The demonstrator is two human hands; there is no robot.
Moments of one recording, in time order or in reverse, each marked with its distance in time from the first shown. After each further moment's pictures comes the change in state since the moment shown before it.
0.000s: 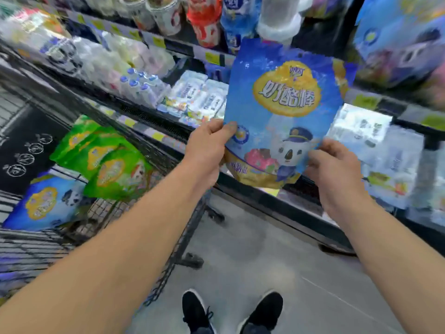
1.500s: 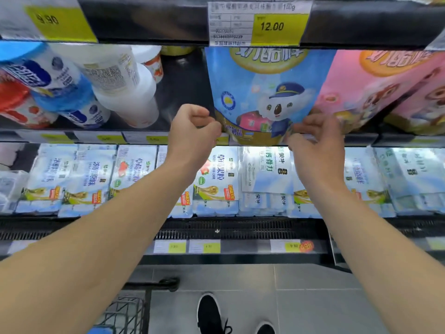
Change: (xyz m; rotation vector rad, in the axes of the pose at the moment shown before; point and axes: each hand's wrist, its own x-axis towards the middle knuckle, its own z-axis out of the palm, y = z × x) left_hand 0.176 0.015 0.212 0.384 -0.345 0.152; right_hand 0.143 -0.074 -0.097 -0.231 0.610 -0.210
